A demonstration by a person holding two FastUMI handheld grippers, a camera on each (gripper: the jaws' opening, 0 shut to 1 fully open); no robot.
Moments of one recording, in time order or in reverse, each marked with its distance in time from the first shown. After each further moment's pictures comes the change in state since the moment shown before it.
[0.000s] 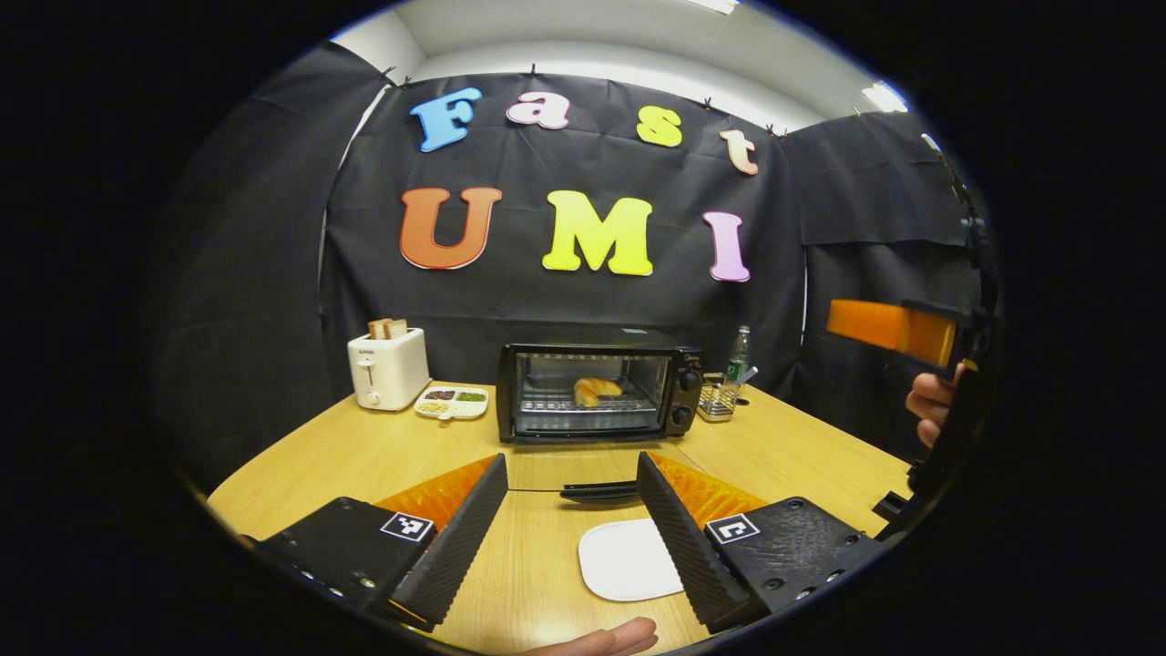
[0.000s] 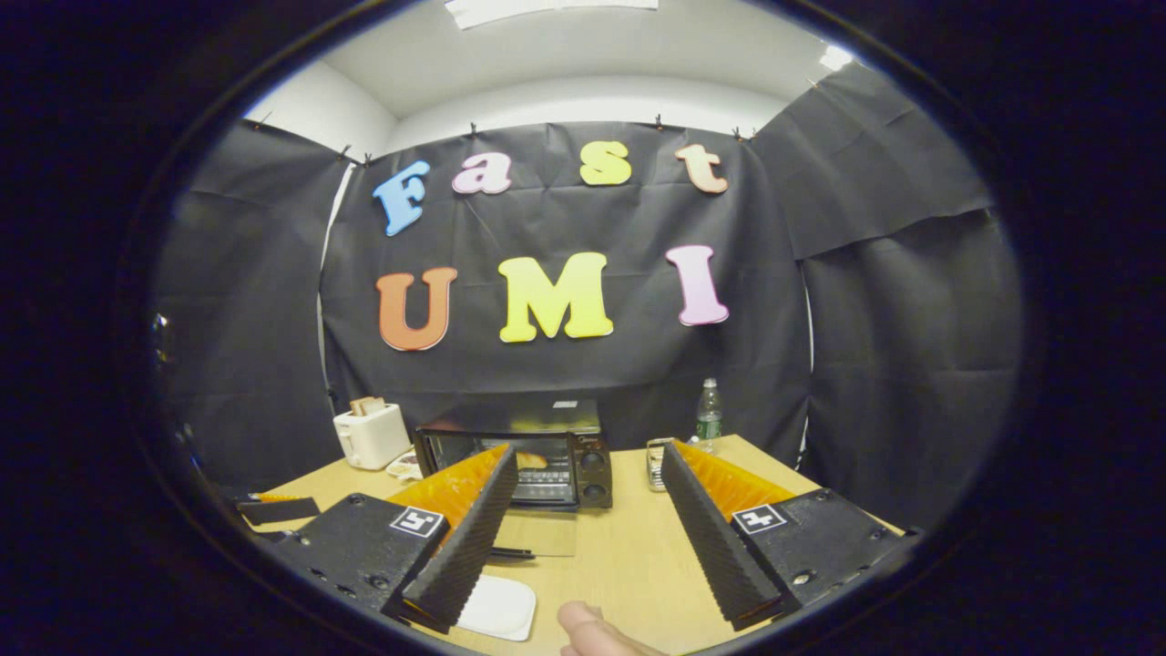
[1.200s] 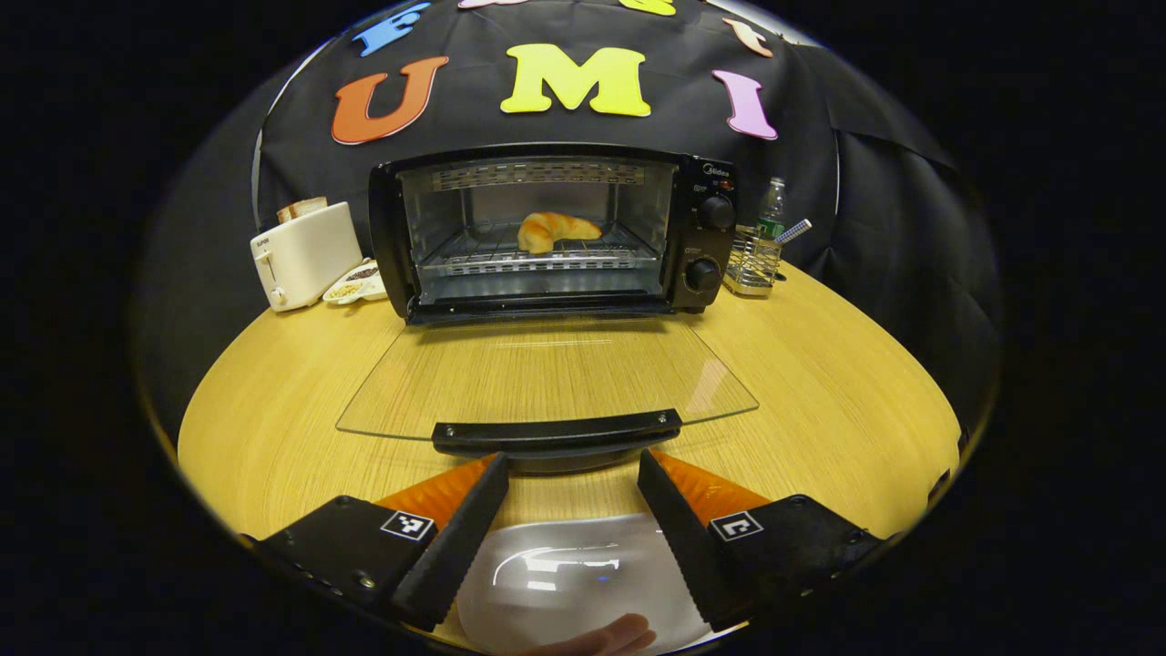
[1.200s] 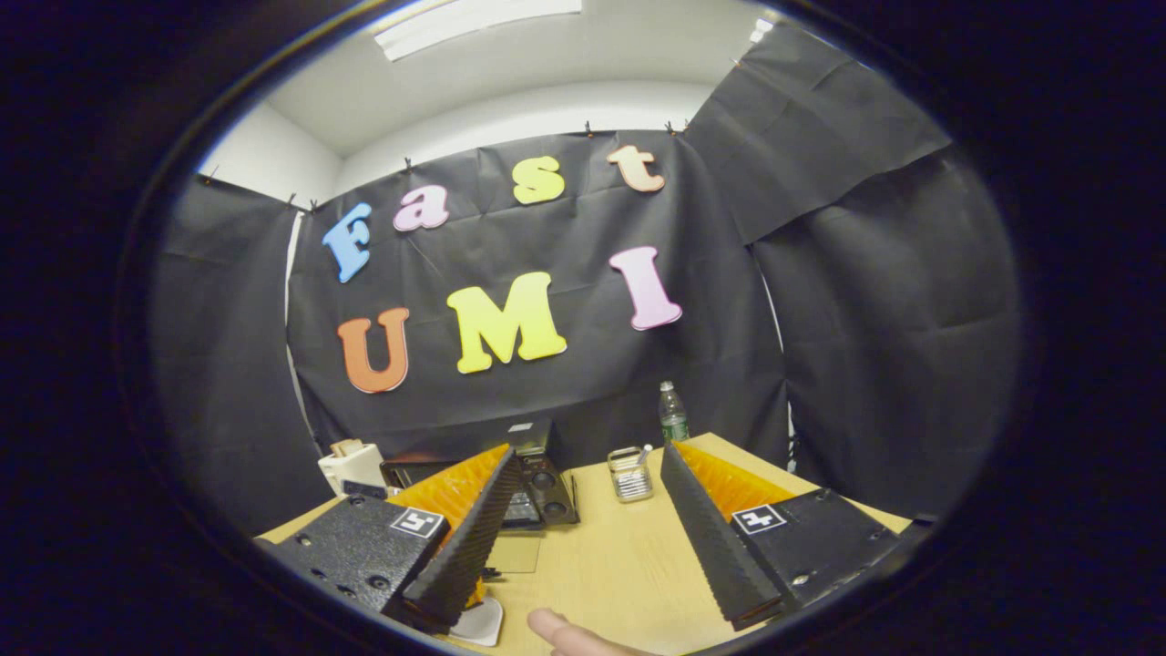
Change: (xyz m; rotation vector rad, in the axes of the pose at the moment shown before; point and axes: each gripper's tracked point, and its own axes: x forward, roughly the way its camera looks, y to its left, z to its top) left arm 0.133 -0.045 -0.132 0.000 0.438 0.025; right arm 0.015 -0.088 0.009 0.170 -0.047 -0.058
